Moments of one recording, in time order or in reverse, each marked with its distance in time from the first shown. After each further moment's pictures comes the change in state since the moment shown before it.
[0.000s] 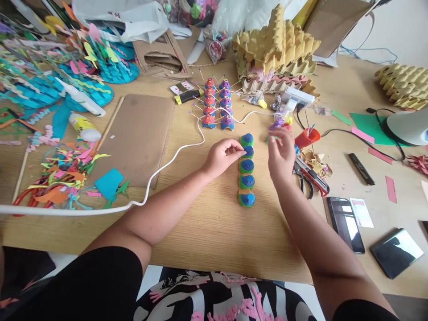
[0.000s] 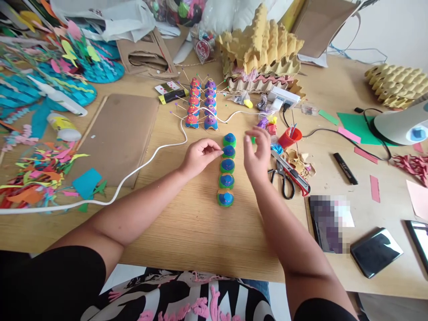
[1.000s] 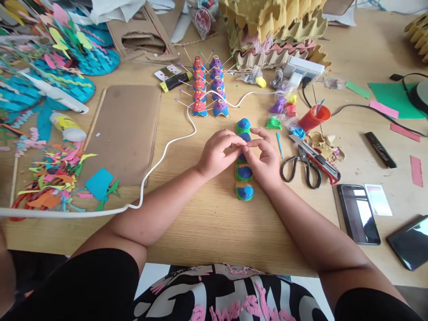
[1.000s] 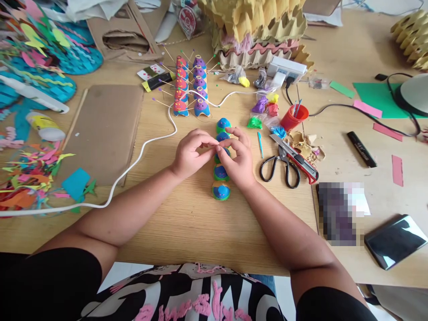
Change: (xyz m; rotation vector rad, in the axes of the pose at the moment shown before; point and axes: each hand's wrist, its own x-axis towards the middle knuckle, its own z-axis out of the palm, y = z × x) left_hand -0.009 0.003 0.000 0.365 -0.066 0.591; right_hand -0.053 -0.008 0.017 0.079 -0.155 -0.032
